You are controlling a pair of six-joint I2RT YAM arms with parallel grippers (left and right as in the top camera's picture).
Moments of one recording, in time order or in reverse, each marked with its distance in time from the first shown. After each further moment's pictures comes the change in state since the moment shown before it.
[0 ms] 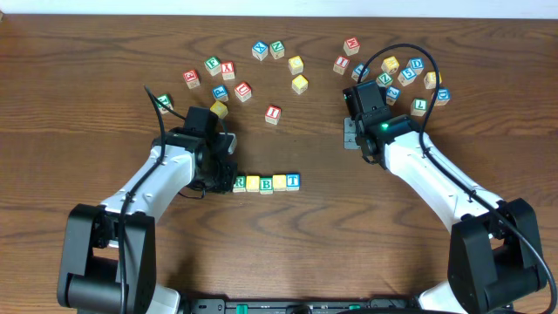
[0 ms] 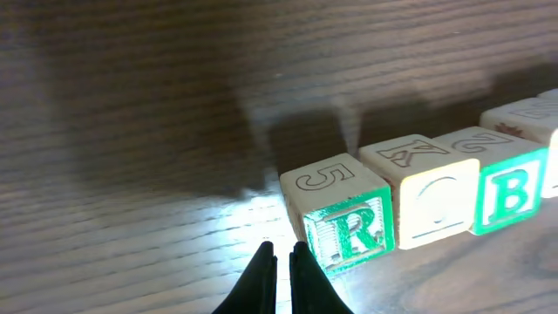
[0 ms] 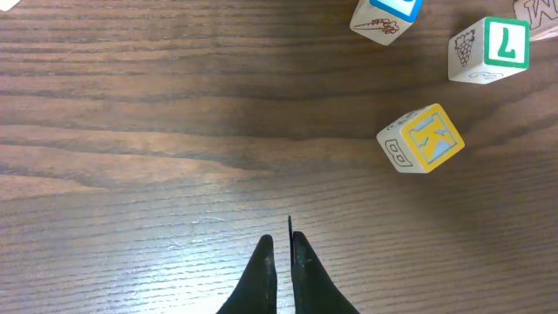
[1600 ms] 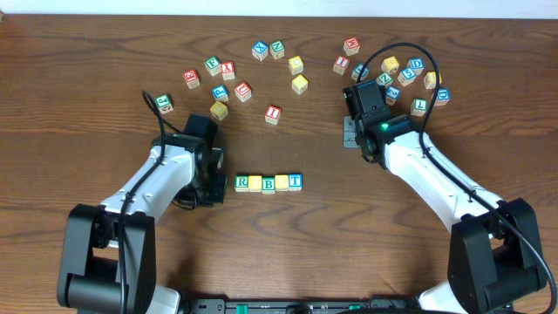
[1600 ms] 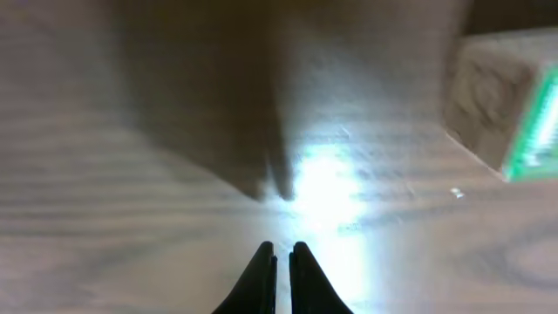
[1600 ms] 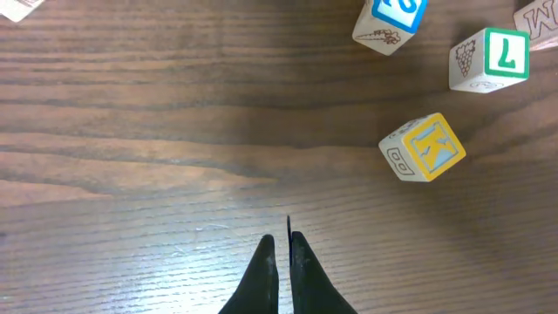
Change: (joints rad) left arm 0.000 0.000 -0.001 -0.194 -0.169 -0.056; right arm 0.000 0.000 0.000 0.026 0.000 -0.007
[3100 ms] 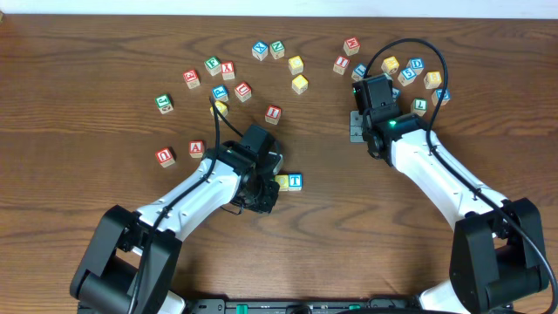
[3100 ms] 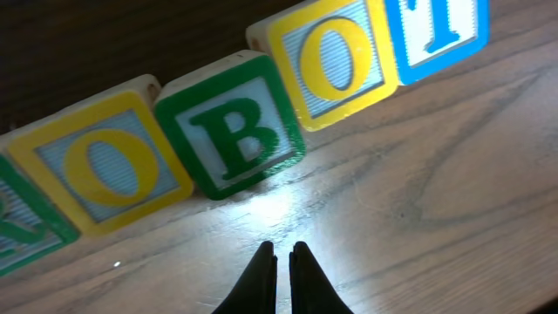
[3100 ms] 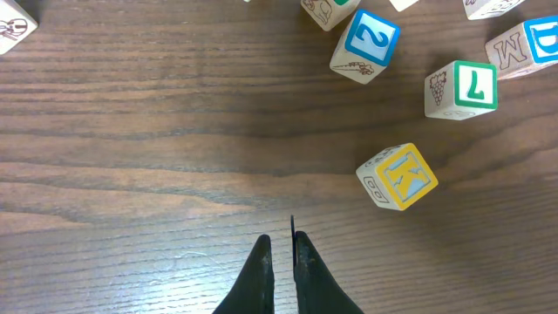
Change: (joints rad) left arm -0.322 -0.001 0.000 0.195 0.186 -0.084; right arm -0.042 0.000 0.000 0.040 0.000 -0.052
